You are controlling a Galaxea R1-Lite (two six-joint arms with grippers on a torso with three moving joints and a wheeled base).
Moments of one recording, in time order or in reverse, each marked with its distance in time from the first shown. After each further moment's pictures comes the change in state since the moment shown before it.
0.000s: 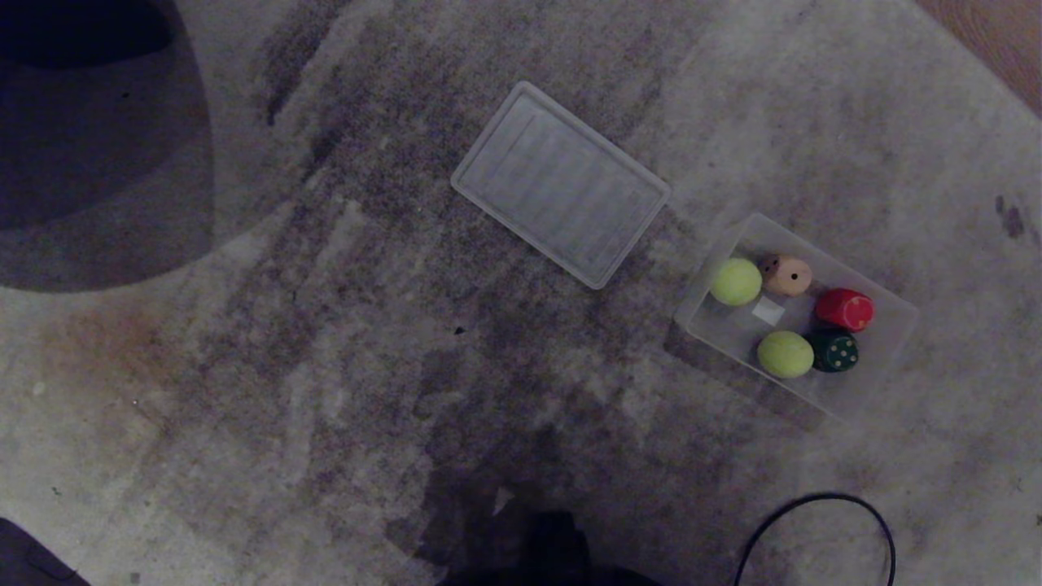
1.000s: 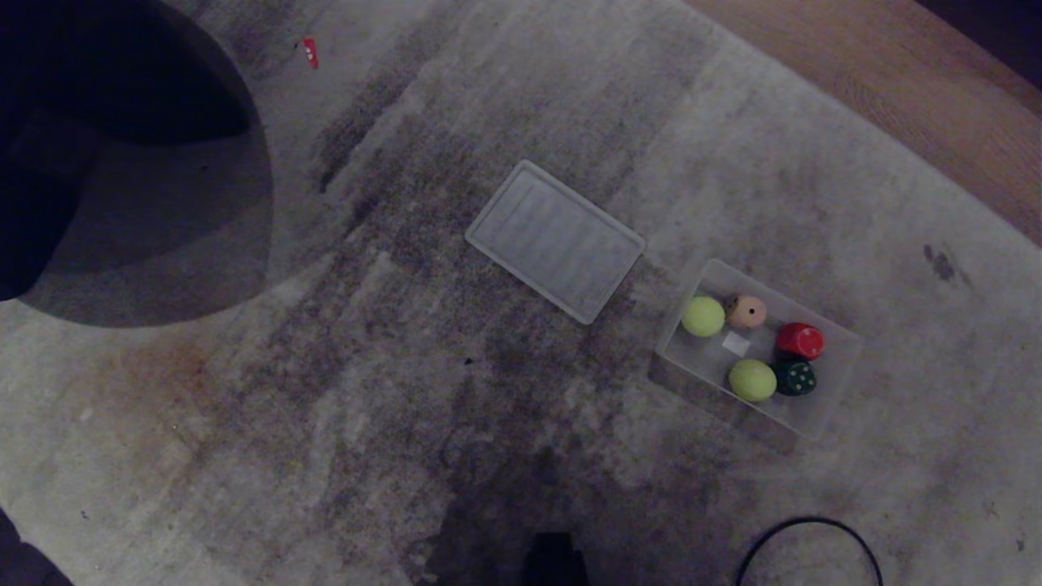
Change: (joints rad) left arm 0.000 0.000 0.000 -0.003 0.004 -0.007; right arm 0.000 0.000 0.000 0.000 0.000 0.000
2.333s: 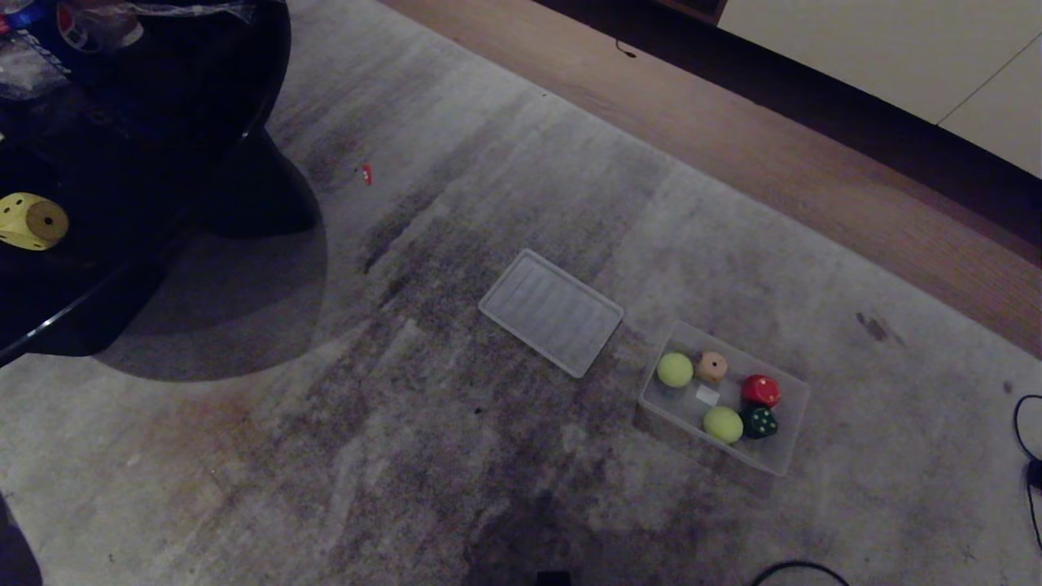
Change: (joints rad) left arm 0.000 0.000 0.000 0.000 0.000 -0.008; right arm 0.000 0.000 0.000 0.000 0.000 0.000
